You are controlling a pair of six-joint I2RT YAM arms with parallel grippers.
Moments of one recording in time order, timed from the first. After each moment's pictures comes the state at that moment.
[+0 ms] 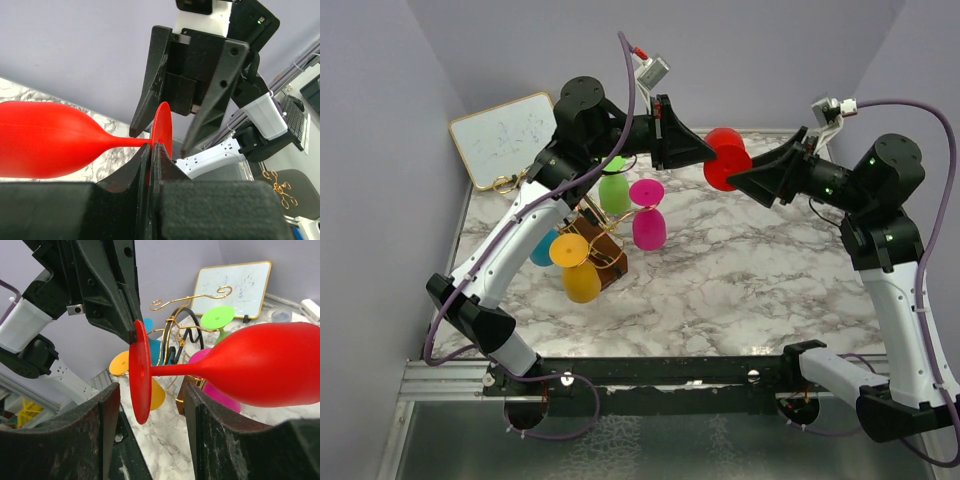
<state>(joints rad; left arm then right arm) -0.63 1.58 1.86 -0.11 0.87 -0.63 0.18 1.03 1.42 -0.31 -0.88 0.45</state>
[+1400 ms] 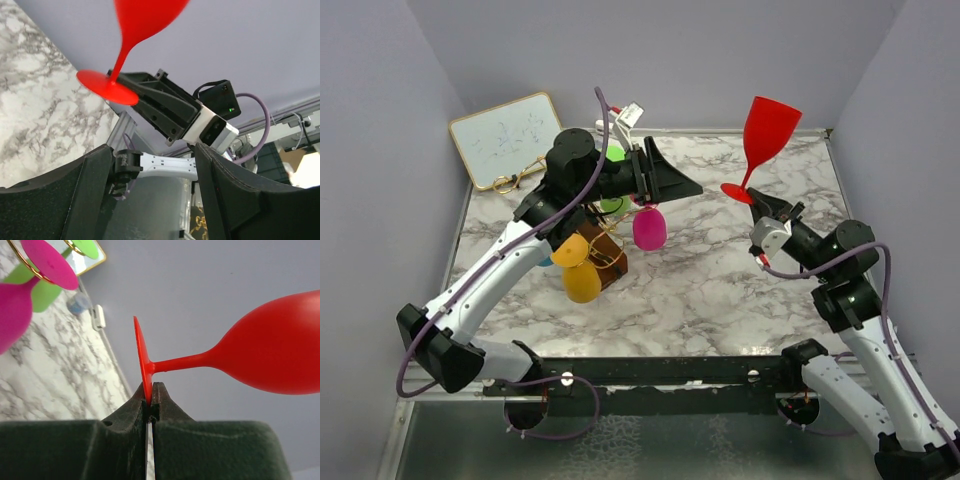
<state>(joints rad) -0.66 1.32 1.44 -0.09 0.67 -0.96 0.34 0.67 0.79 0.00 -0.46 -0.93</state>
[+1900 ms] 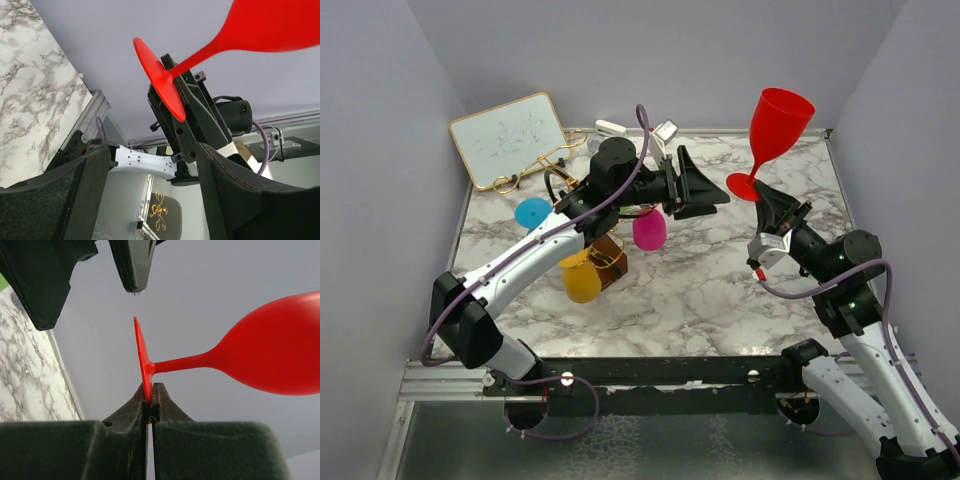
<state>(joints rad) -0.74 1.48 1.39 0.04 0.67 -1.21 0.36 0.64 0.74 0.13 -0.43 -1.16</state>
